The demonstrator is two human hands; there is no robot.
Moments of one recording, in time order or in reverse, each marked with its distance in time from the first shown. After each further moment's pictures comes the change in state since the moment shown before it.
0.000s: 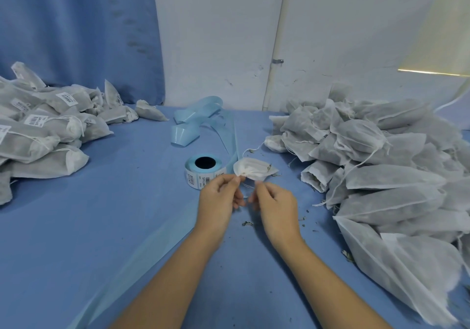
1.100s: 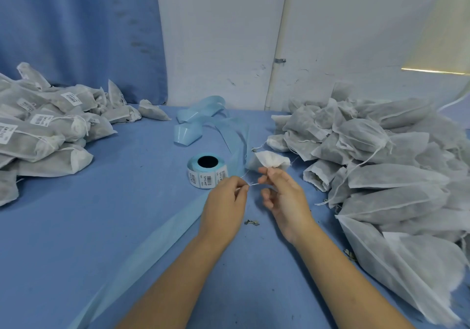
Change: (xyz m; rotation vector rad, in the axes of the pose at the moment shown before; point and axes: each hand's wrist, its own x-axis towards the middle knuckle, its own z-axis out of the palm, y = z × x) left_hand -0.003 -0.006 -0.004 0.726 -0.015 0.347; right_hand 0.014 -0.008 -0.013 0.692 -0.171 0.219
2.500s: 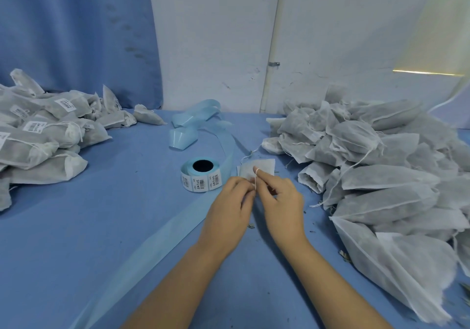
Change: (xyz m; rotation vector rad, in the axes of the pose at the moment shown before) left_hand -0.007 0.008 0.005 -0.052 -0.060 0.244; right_hand -0.009 0.010 0.000 -0.811 0.178 -0.524
